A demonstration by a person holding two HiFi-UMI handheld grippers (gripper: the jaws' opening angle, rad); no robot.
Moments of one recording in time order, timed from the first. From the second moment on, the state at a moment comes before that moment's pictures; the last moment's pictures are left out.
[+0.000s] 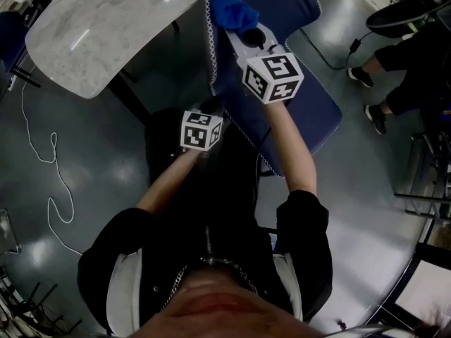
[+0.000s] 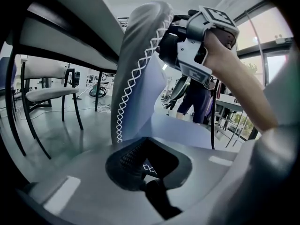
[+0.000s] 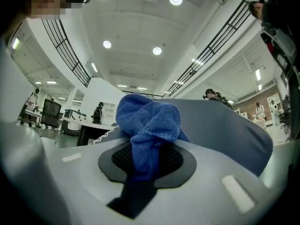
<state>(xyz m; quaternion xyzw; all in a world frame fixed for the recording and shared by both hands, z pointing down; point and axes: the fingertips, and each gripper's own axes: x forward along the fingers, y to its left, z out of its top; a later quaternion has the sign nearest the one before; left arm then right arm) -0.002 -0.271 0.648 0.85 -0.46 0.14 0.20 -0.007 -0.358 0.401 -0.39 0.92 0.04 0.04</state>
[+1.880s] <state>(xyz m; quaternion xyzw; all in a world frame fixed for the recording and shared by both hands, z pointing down) -0.002 -0.246 0.538 0.87 -0.44 0.20 0.09 0.057 -0.315 0.423 -0.47 0.87 -0.05 -0.09</state>
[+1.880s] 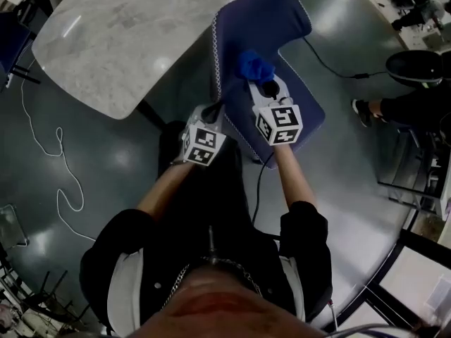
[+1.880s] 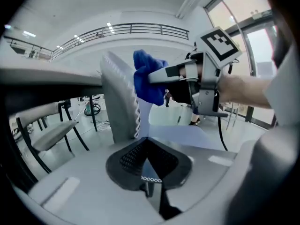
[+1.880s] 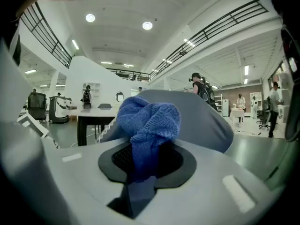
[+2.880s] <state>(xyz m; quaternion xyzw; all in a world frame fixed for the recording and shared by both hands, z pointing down) -0.024 -0.143 0.138 0.85 -0.47 0.17 0.14 0.054 -0.164 0.104 -0.53 0.83 -0.12 -0.09</state>
